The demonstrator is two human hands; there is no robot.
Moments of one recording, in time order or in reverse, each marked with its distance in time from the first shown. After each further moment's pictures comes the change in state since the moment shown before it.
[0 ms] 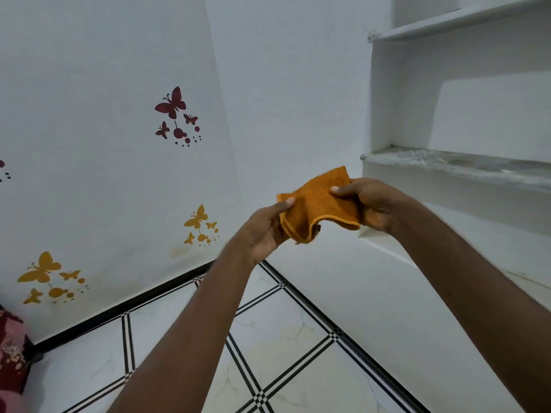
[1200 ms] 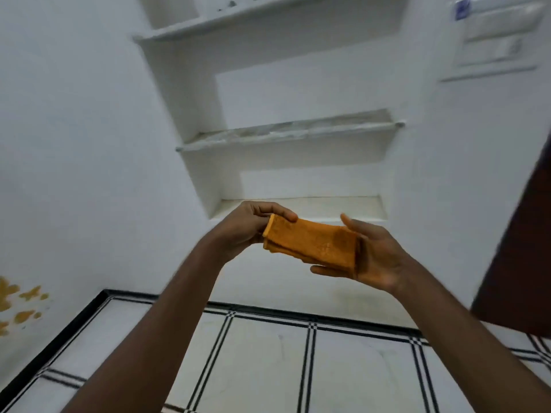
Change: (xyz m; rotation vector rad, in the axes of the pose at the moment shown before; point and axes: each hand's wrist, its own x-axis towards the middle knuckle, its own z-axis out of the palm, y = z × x) left_hand -0.087 -0.096 0.231 0.689 -0.732 -0.018; right_hand -0.338 0.167 -0.126 0.587 0.391 -0.079
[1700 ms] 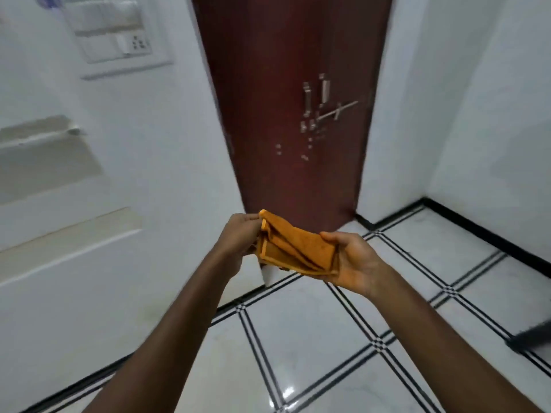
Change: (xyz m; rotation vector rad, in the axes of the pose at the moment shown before) left_hand 0.122 0.101 0.577 -0.024 -0.383 -0.035; right_hand -0.366 -0.056 -0.401 0.370 0.715 -0.206
